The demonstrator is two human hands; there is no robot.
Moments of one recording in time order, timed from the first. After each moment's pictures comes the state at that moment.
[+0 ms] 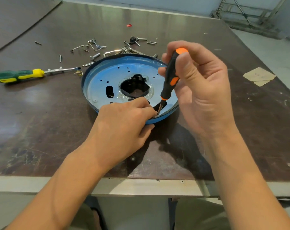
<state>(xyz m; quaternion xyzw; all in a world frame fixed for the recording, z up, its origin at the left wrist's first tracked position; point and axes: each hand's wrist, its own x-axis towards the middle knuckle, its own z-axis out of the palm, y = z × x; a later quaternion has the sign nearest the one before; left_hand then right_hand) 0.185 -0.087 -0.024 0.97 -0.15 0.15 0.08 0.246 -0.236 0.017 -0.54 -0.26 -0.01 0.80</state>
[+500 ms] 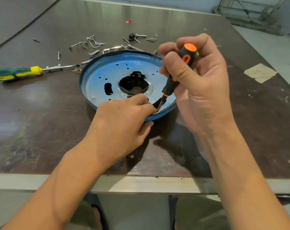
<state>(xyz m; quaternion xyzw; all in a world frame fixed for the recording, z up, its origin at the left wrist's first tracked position) 0.184 -0.088 -0.024 0.97 -0.15 0.15 0.07 0.244 -0.236 0.018 -0.54 -0.26 -0.01 0.80</state>
